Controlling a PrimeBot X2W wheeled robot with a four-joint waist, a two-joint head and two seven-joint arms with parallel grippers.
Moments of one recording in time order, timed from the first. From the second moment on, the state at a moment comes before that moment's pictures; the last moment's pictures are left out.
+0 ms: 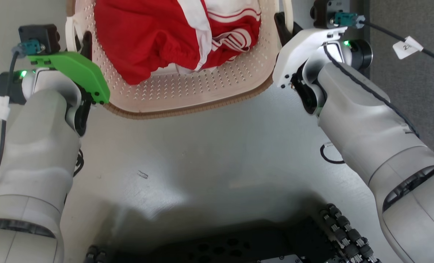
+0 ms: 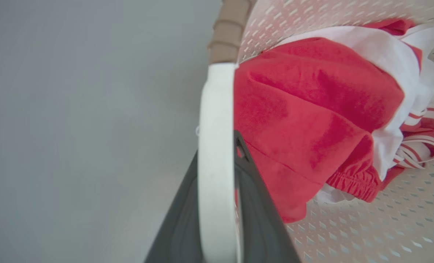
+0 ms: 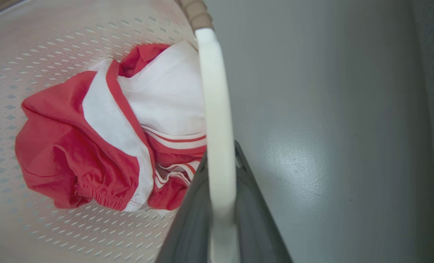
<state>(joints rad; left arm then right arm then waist) -1.03 0.10 -0.45 1.12 -0.55 -0.08 -0.18 -1.09 0.00 0.80 1.15 0.77 -0.05 -0.22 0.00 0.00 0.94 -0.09</state>
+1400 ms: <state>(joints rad) -1.10 0.09 -0.45 1.22 -0.56 -0.11 -0.20 -1.14 -0.04 0.83 1.19 0.79 0.02 -0.21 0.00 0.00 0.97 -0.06</state>
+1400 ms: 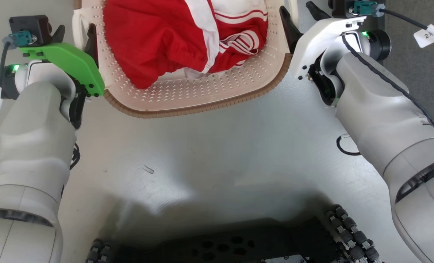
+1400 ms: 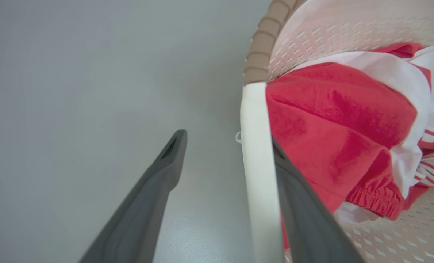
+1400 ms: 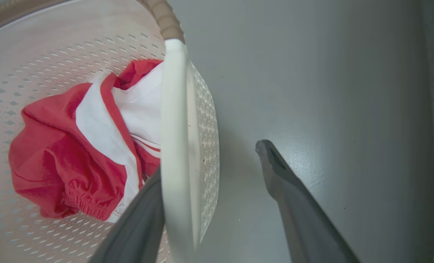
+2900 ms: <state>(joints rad) -0.93 0.08 -0.43 1.00 -0.58 -0.12 -0.25 -1.03 -0.10 0.75 1.02 0.79 0.03 -0.25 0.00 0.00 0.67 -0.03</state>
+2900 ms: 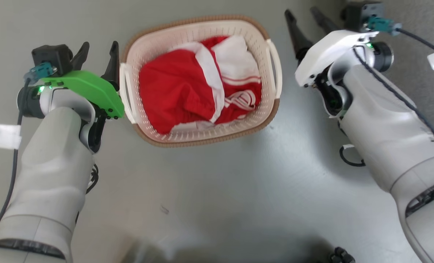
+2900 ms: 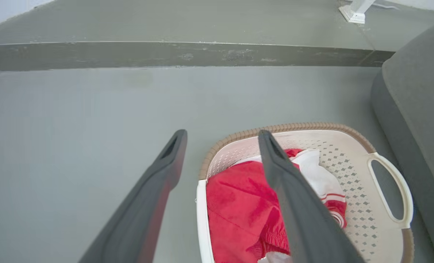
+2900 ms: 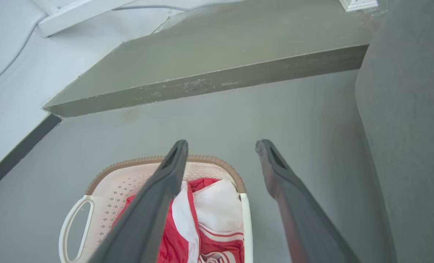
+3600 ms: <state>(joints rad) -0.69 0.13 -0.31 0.65 -0.50 -0.10 -0.25 -0.78 -0.17 0.56 0.67 0.60 -0.08 -0.25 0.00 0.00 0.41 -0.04</state>
